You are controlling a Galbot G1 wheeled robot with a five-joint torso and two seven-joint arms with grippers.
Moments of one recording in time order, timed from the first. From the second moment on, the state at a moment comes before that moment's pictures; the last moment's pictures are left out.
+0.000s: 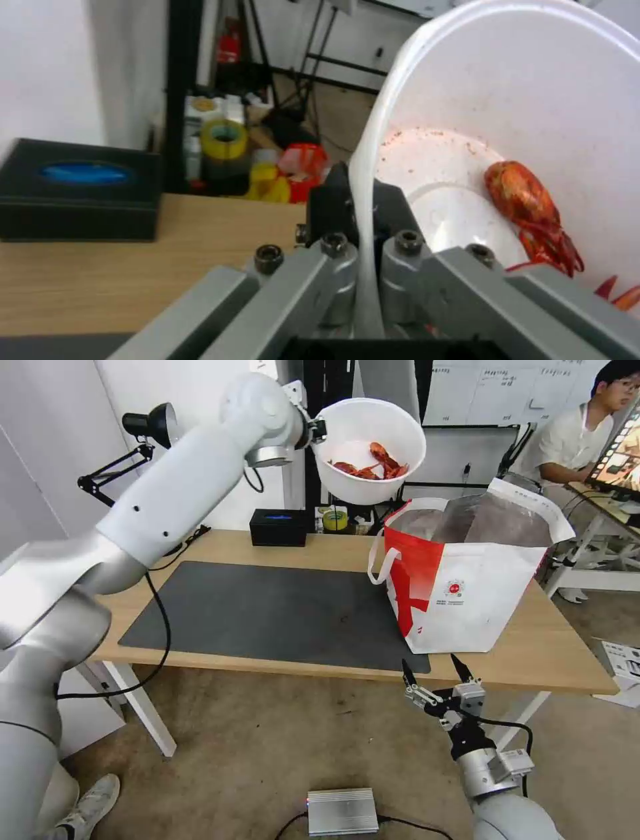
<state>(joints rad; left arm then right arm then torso) -0.45 -1.30 0.51 -1.14 -1.76 0.51 -0.69 -1.58 0.96 0.31 2.14 0.39 0.20 0.31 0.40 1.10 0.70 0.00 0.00</state>
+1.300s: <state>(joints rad) -0.38 -1.57 0.68 -1.07 -1.62 0.35 -0.72 -1.58 0.96 0.31 2.14 0.39 0.20 0.31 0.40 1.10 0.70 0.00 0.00</state>
